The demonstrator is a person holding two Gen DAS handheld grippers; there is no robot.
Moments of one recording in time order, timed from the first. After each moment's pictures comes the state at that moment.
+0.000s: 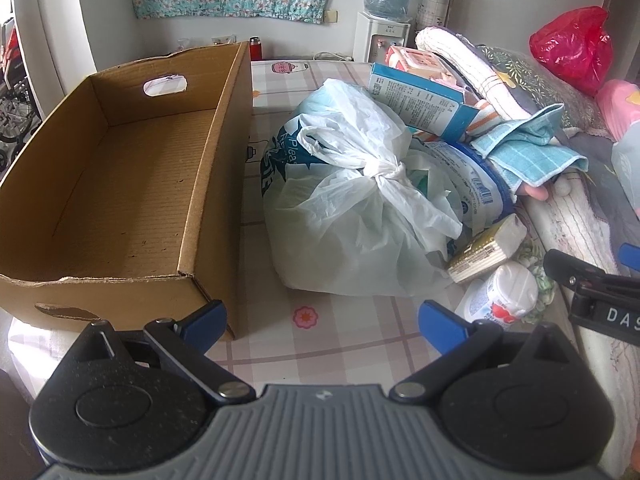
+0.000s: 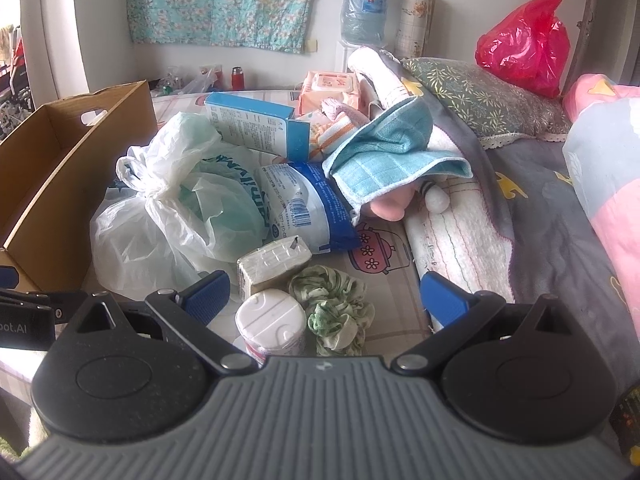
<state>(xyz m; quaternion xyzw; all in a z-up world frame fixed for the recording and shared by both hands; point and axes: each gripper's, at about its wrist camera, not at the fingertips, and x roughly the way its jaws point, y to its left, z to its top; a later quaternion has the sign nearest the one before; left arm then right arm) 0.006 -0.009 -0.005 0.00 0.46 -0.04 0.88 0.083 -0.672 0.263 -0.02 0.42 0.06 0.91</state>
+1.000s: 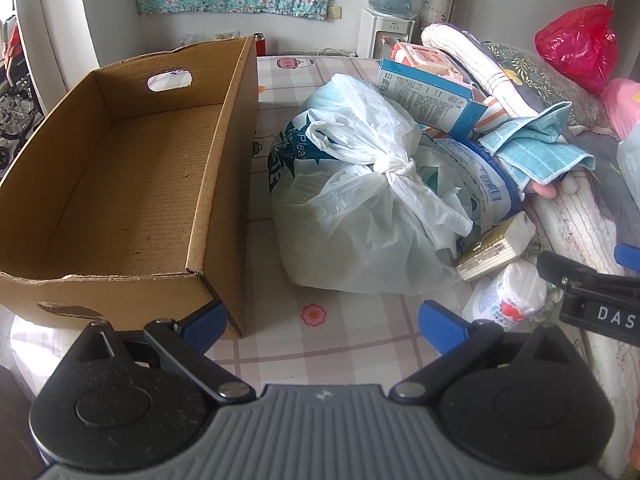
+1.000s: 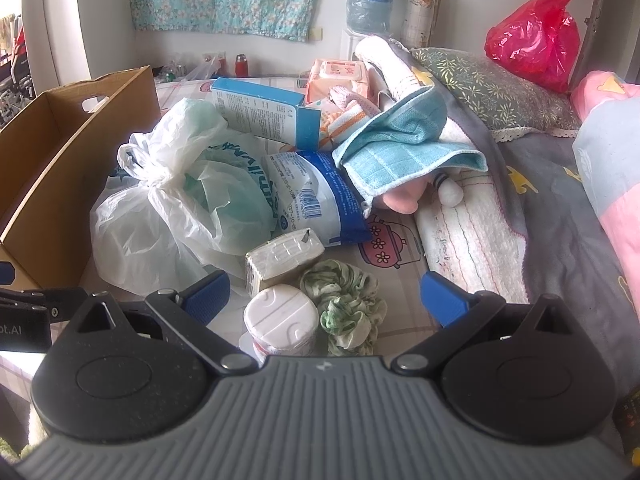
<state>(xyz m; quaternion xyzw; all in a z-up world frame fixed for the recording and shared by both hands) 0.008 -0.004 -0.008 0.00 0.47 -0.03 0.88 0.092 -0.661 0.255 -0.03 0.44 0.06 0.90</state>
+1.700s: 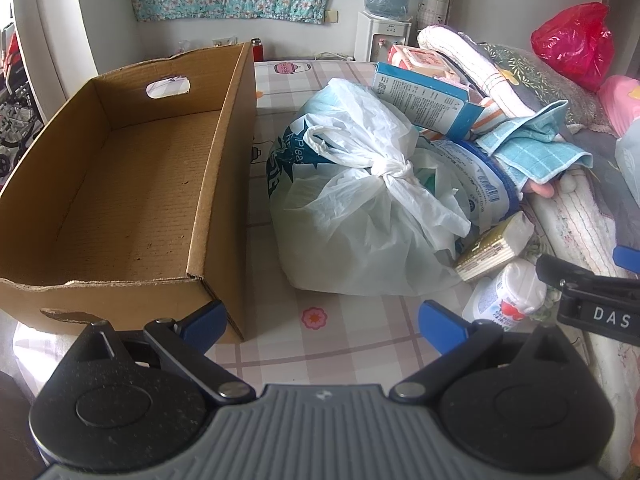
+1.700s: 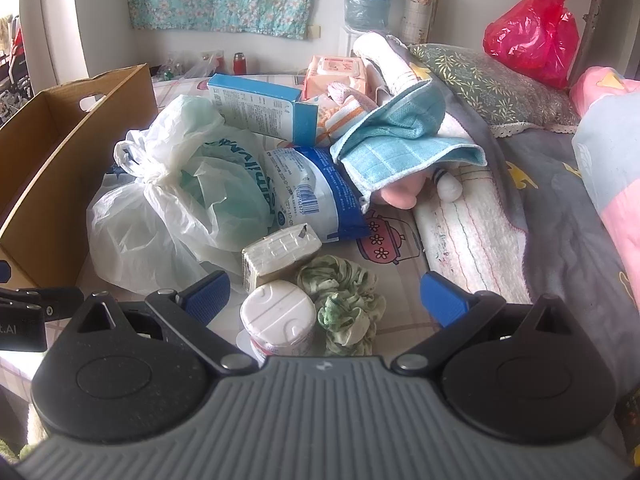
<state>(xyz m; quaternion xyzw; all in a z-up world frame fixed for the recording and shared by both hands) 0.006 -0.005 -0.005 0.01 0.46 -0.04 0.89 0.090 -0.663 0.250 -0.02 0.44 0.06 0.90</state>
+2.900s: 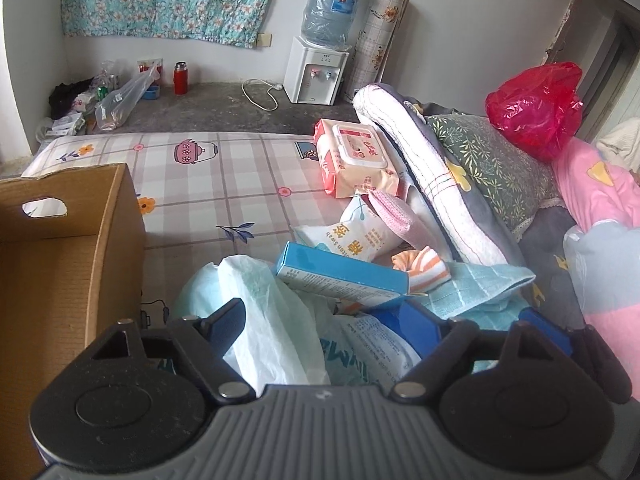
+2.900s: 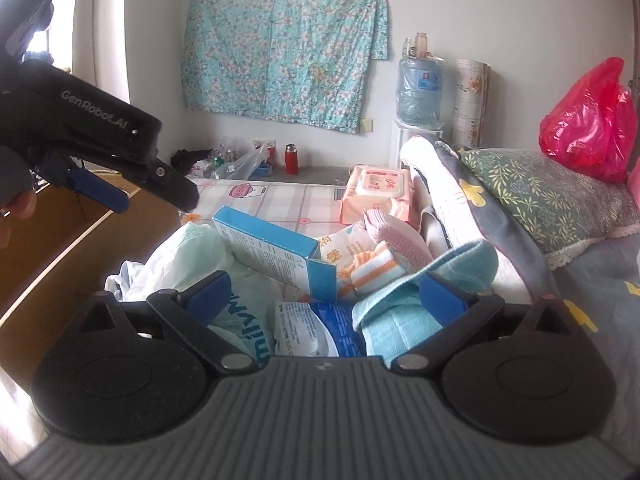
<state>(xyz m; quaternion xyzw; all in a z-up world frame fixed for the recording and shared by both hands) 0.200 -0.051 0.053 -0.05 0.45 -0.15 0.88 0.200 -0.673 0.261 -0.01 0.31 0.16 0.94</state>
